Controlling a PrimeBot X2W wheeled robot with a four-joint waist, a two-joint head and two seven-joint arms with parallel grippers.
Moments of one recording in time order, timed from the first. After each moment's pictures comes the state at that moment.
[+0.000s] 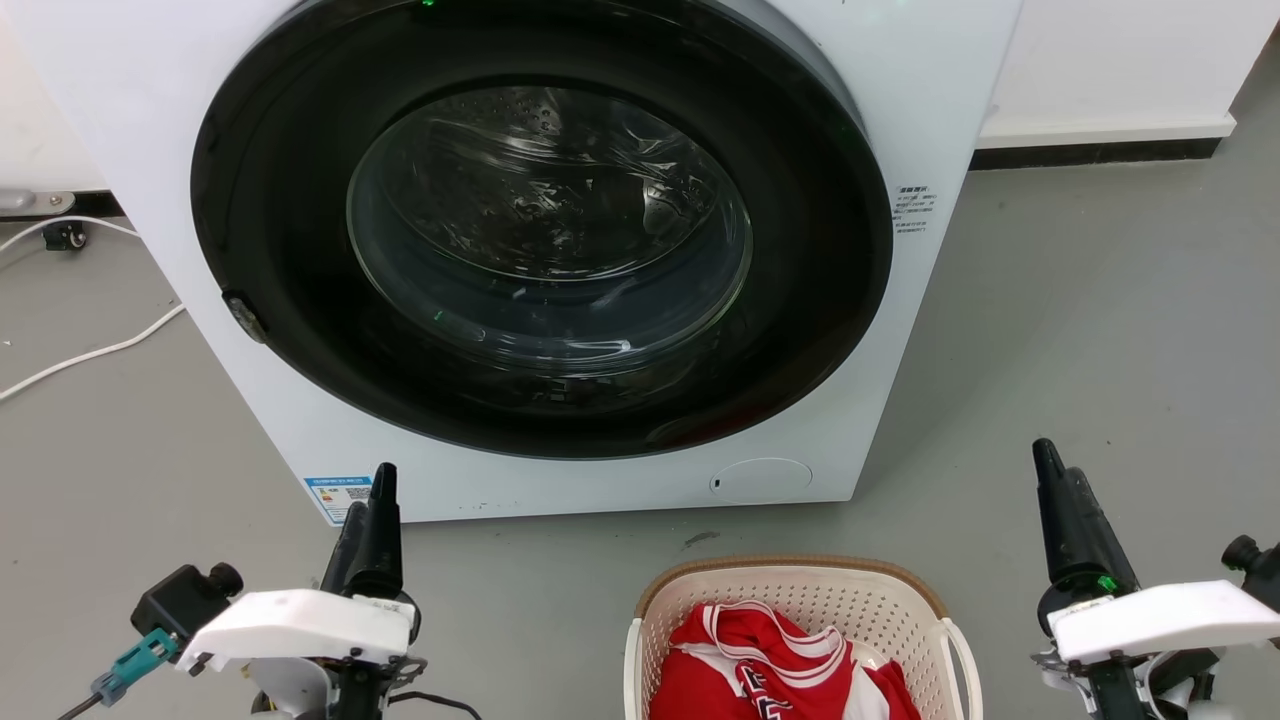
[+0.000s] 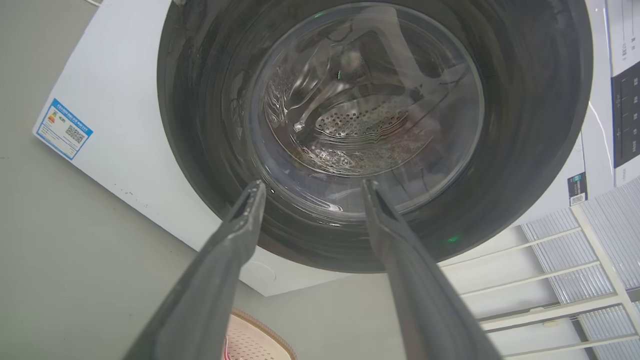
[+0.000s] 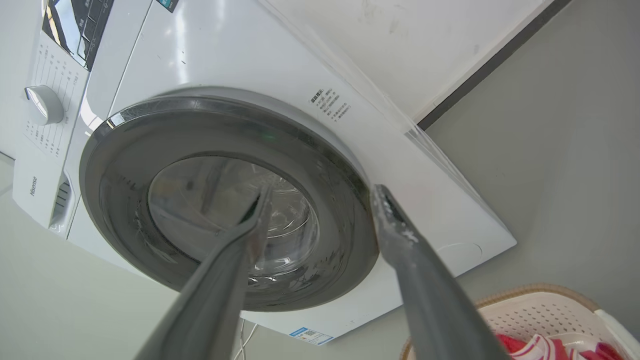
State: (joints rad) left arm -0.06 0.04 0.02 0.16 -1.02 -0.03 -0.04; right arm -0.03 -0.05 -0.04 0.11 0.91 0.13 -0.04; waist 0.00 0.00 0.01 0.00
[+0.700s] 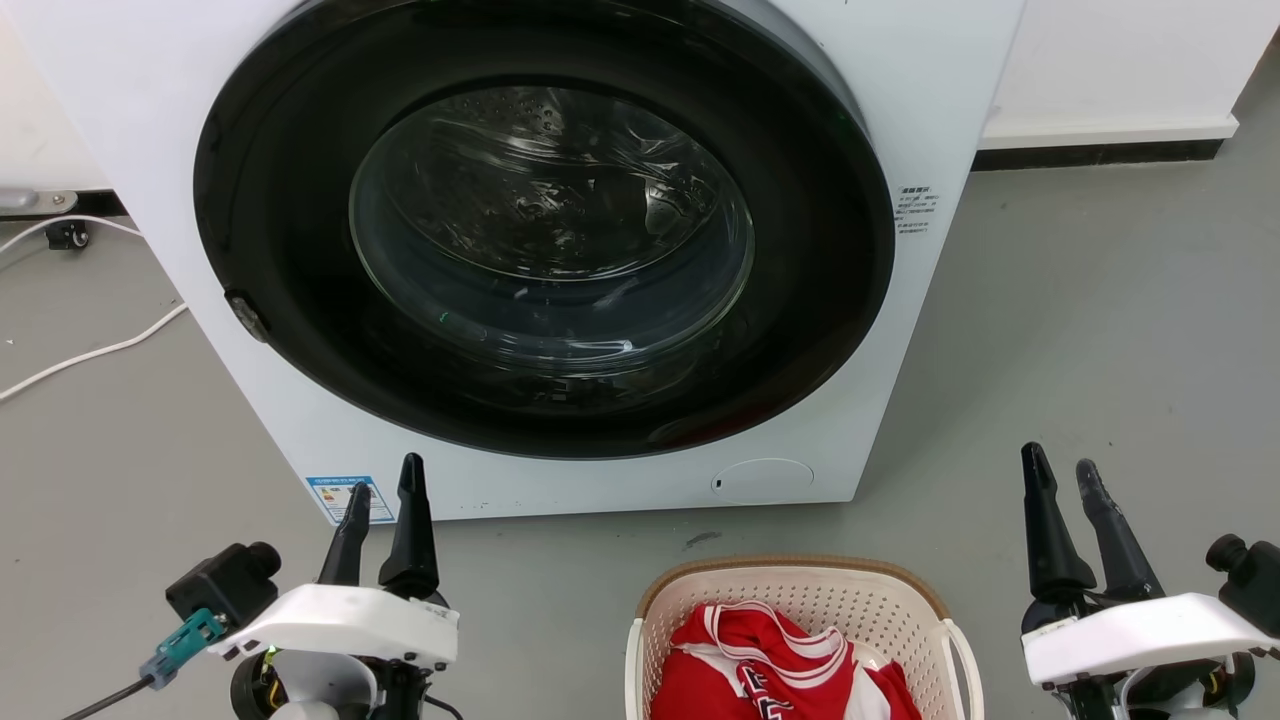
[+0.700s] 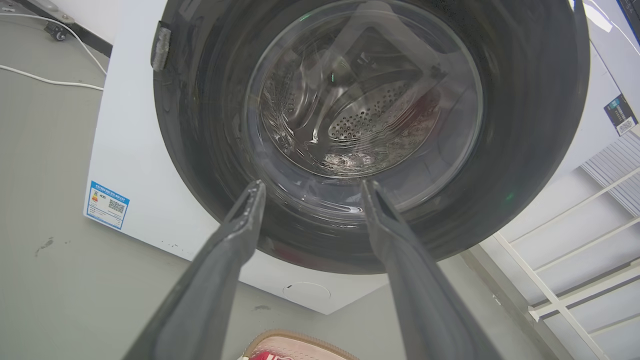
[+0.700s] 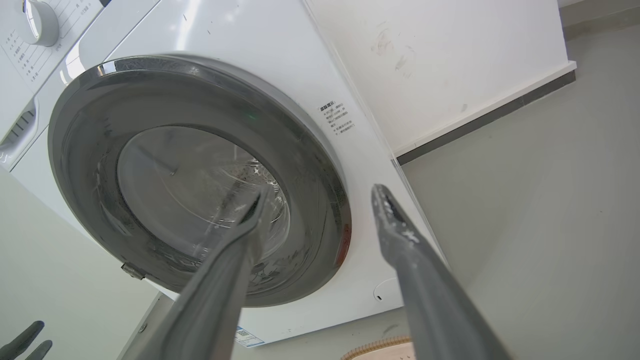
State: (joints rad) left arm -0.06 0.05 -0.04 0.12 -0.72 0.01 -0.11; right arm 0.00 -0.05 -0.02 0.05 0.61 0.13 -0.11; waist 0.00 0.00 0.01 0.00
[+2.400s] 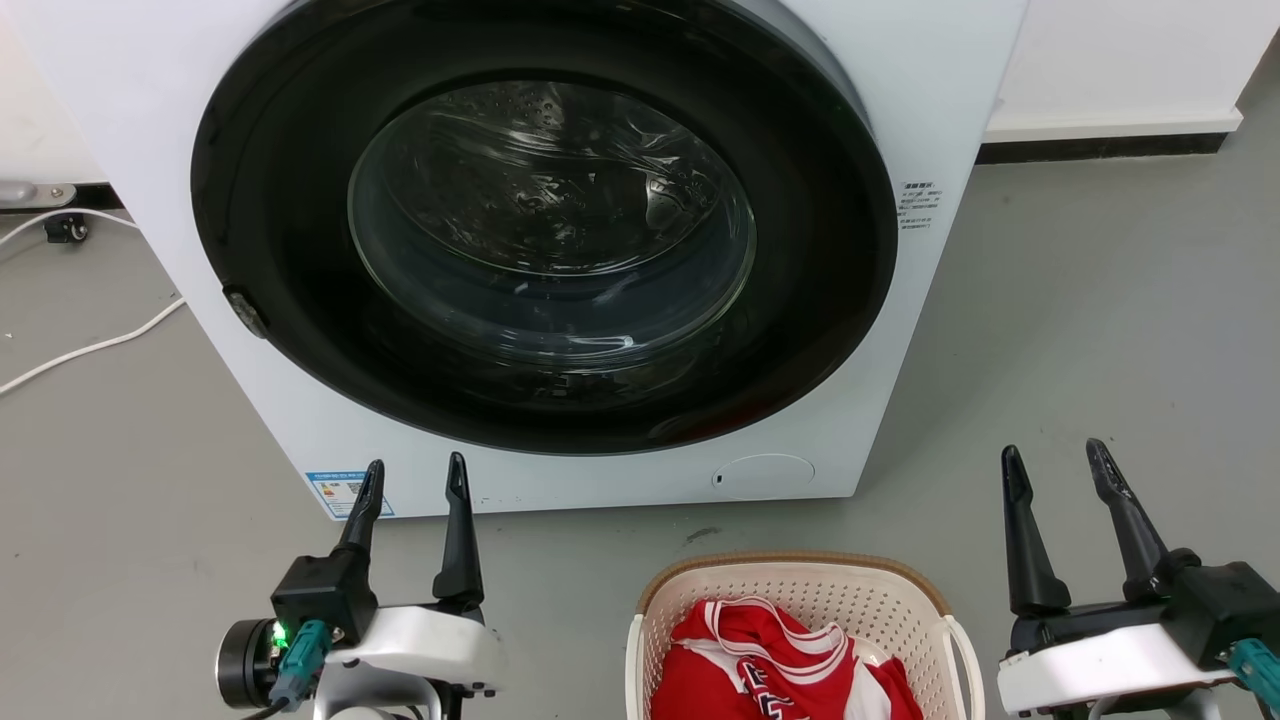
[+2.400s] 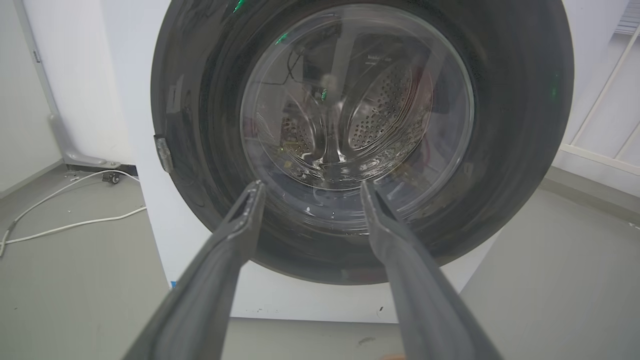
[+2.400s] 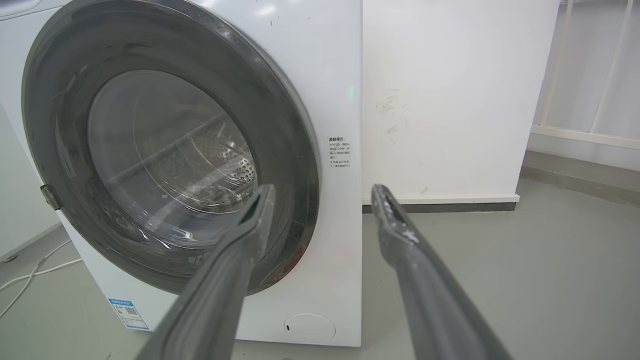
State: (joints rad) left arm -0.05 0.05 -0.12 0.11 -0.21 0.07 -0.23; right arm 0.04 -0.05 0.00 -0.02 0.11 0.13 -0.23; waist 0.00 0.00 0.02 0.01
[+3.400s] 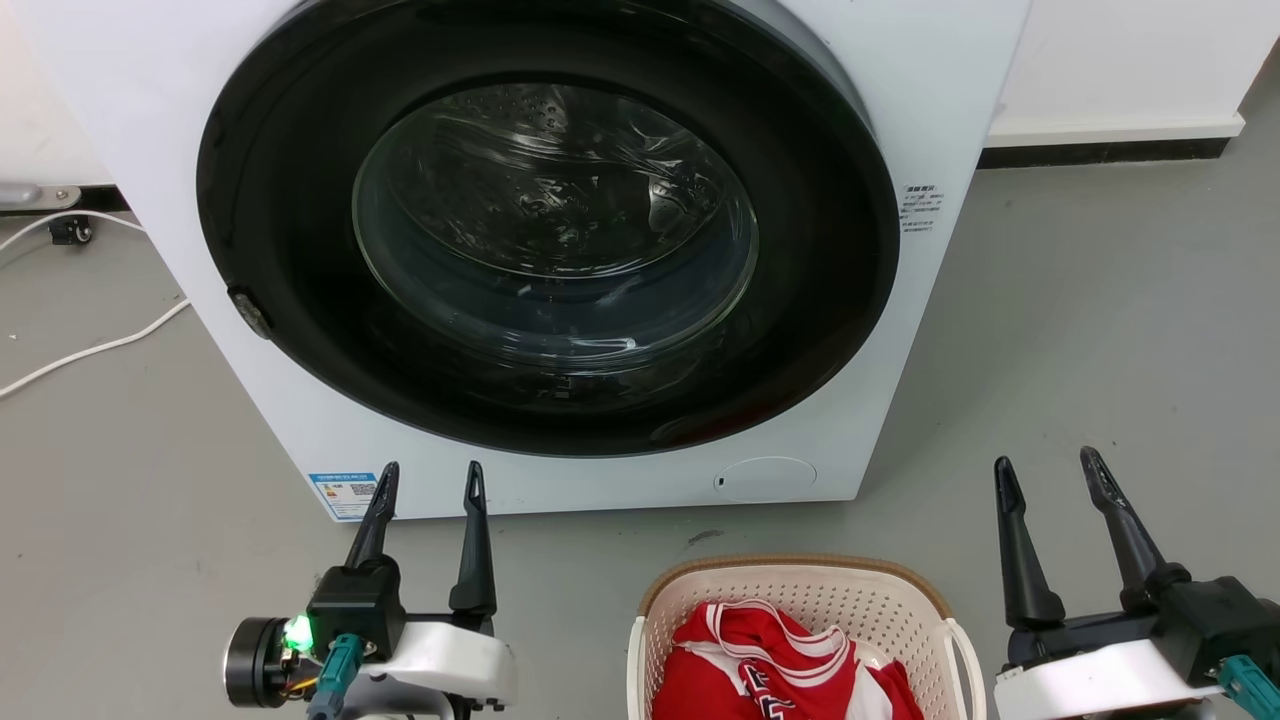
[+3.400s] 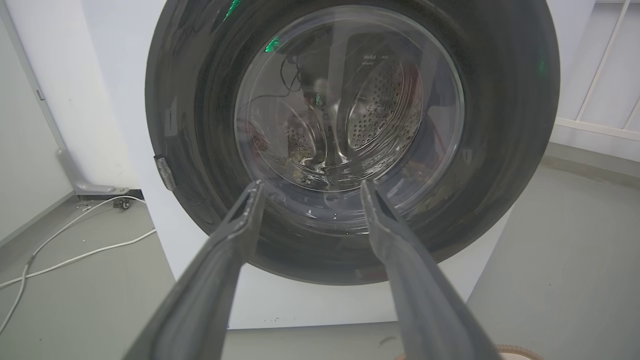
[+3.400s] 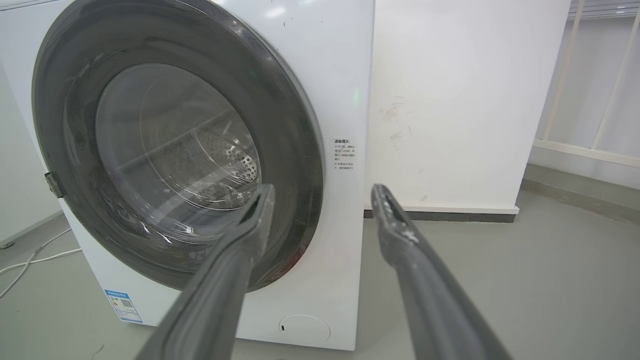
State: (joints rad) left arm -0.04 0.05 -0.14 0.13 -0.10 0.08 -0.26; right arm 0.06 -0.05 0.00 -0.02 0.06 0.13 -0.26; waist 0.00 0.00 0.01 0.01
